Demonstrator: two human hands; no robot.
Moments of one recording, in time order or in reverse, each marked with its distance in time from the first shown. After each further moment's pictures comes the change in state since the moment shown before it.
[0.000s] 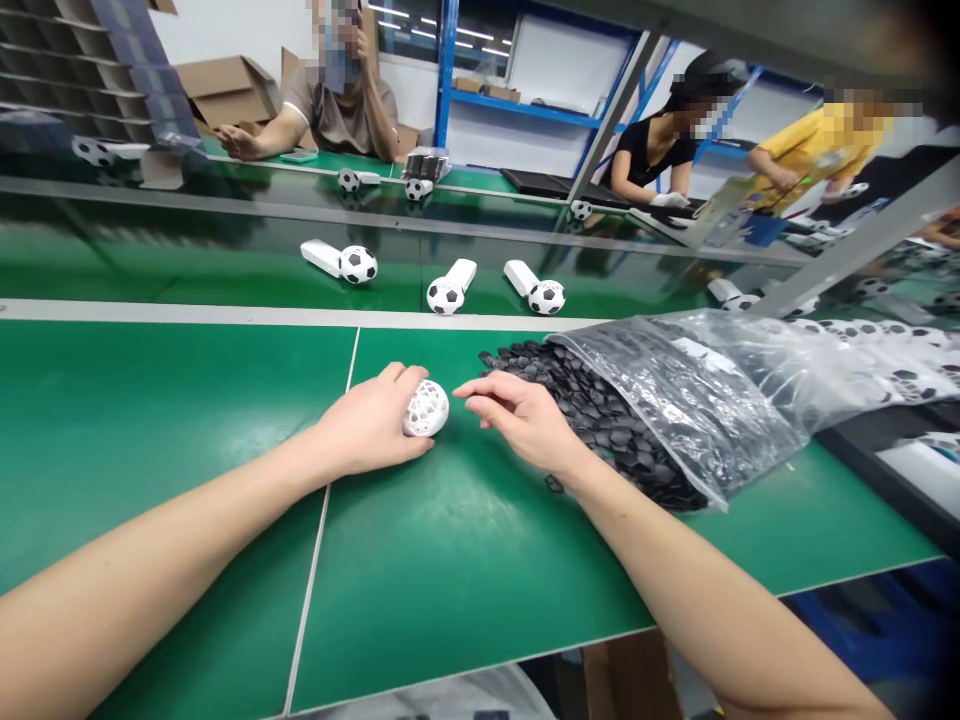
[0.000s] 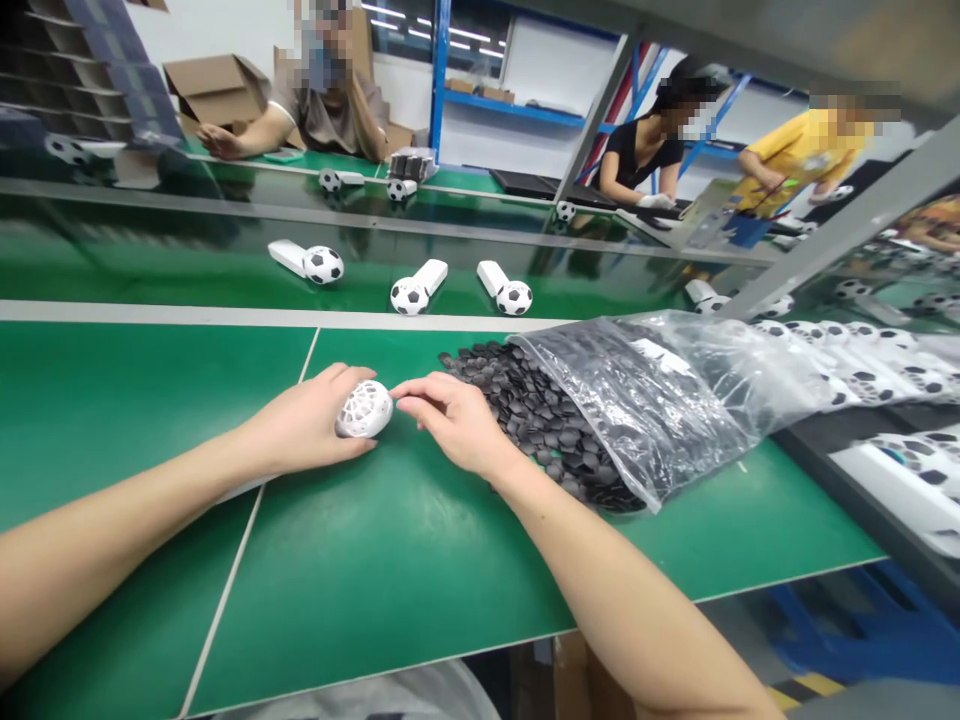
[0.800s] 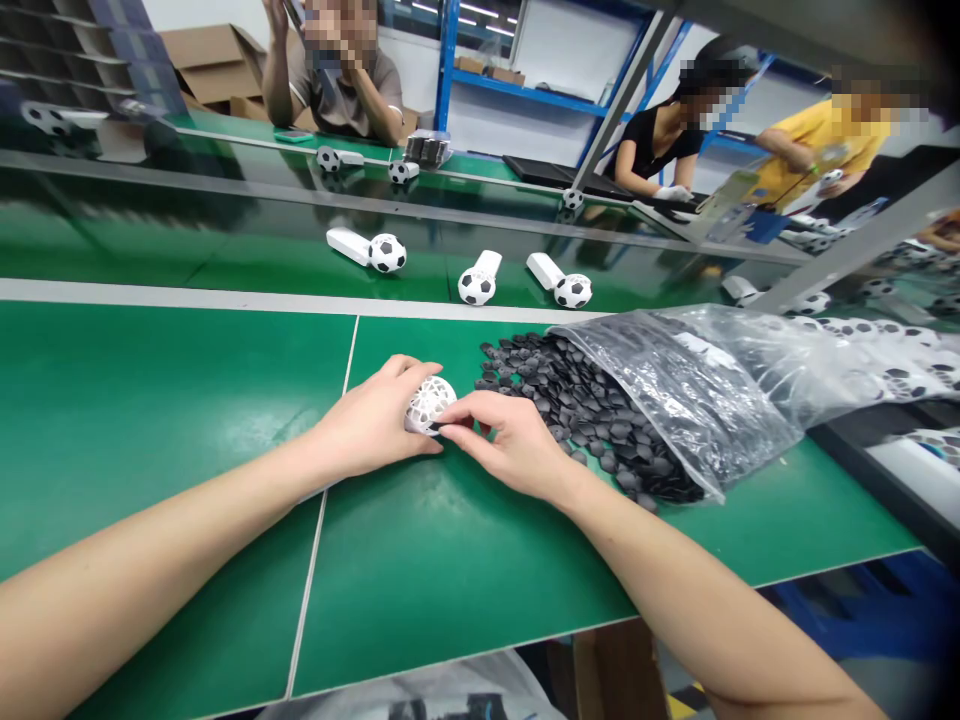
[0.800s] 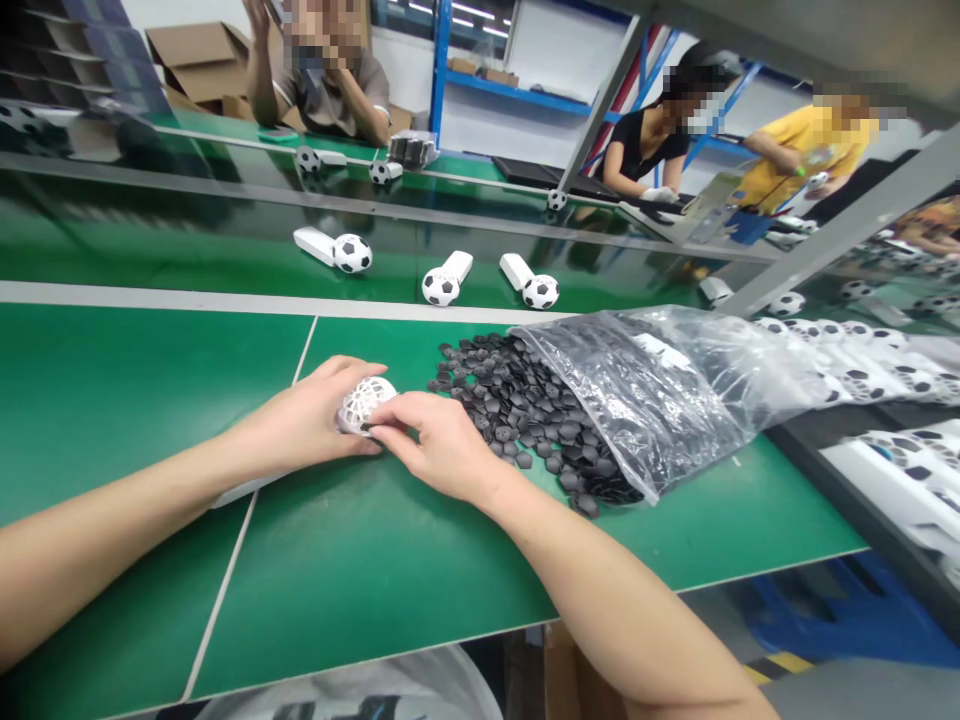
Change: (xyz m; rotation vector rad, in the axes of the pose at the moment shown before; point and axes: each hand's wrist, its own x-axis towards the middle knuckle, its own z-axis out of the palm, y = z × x) left_hand -0.006 0.001 0.004 -0.200 0.011 0.002; right_hand -0.013 -0.013 0.016 -0.305 -0.075 -0.273
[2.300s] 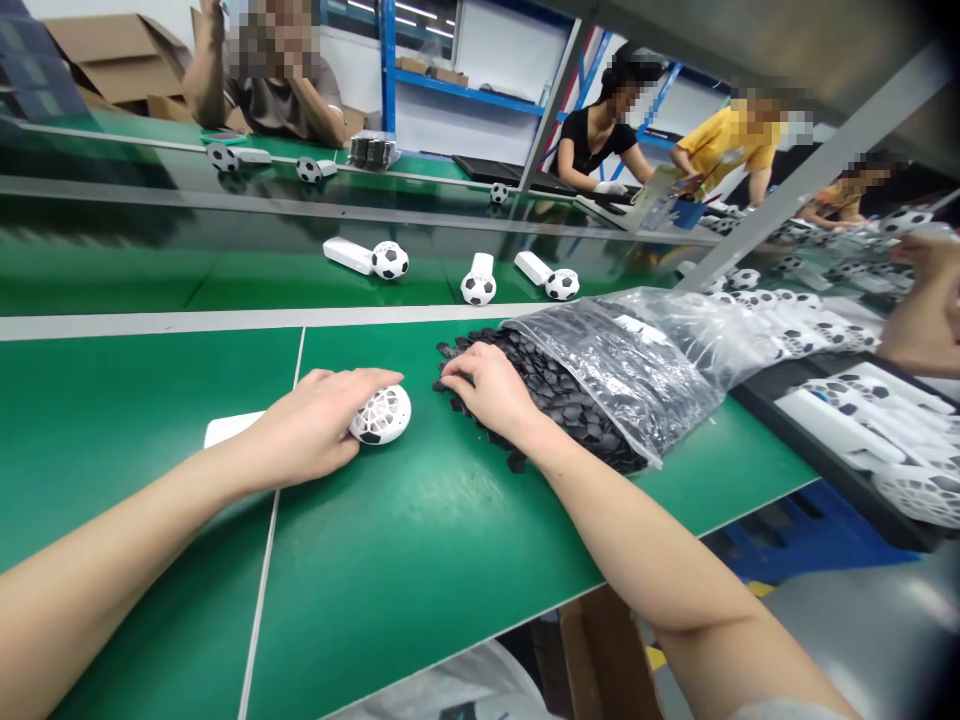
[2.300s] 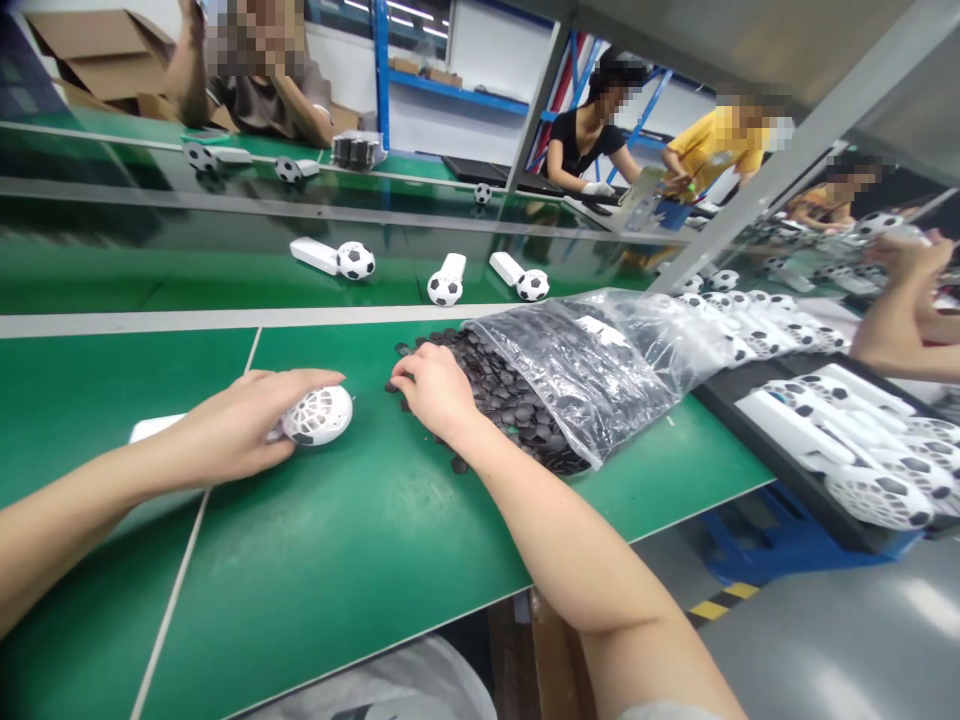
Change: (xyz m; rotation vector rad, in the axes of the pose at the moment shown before) left_hand 0.004 -0.005 -0.021 0.339 -0.121 0.295; right_hand 0.011 0.052 -0.024 -0.507 0.073 0.348
